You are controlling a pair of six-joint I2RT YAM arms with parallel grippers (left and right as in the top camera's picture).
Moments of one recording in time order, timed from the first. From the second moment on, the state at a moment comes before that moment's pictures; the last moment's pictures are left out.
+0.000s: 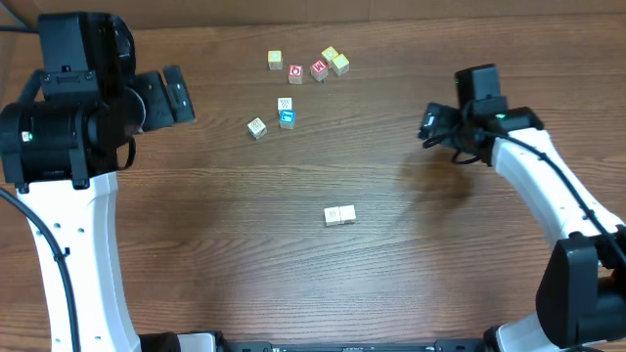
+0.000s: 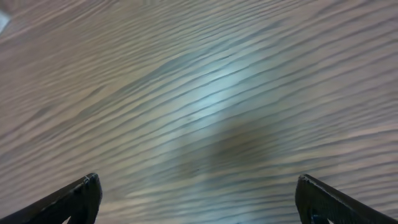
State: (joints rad) left arm 0.05 1.52 2.04 -1.40 -0.13 -0.20; right arm 0.15 1.71 1.26 -0.64 0.07 0.47
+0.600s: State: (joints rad) left arm 0.05 1.52 2.04 -1.34 0.01 -0.21; right arm 0.13 1.71 1.26 -0.65 0.07 0.46
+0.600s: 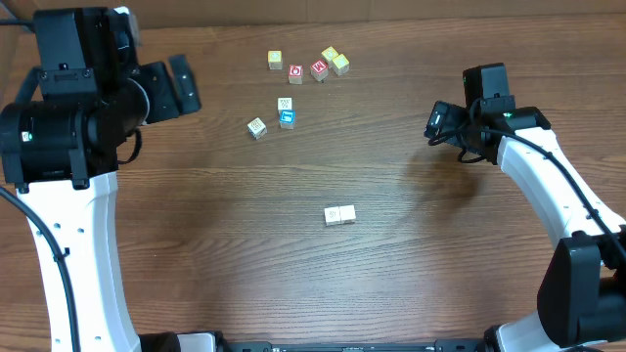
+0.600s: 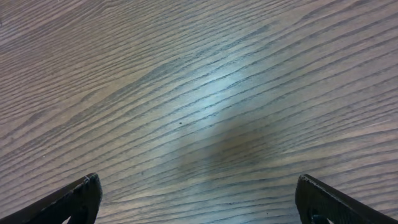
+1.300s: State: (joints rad) left arm -0.09 1.93 1.92 -1.30 0.02 -0.42; right arm 0.13 1.71 1.26 -0.65 0.07 0.46
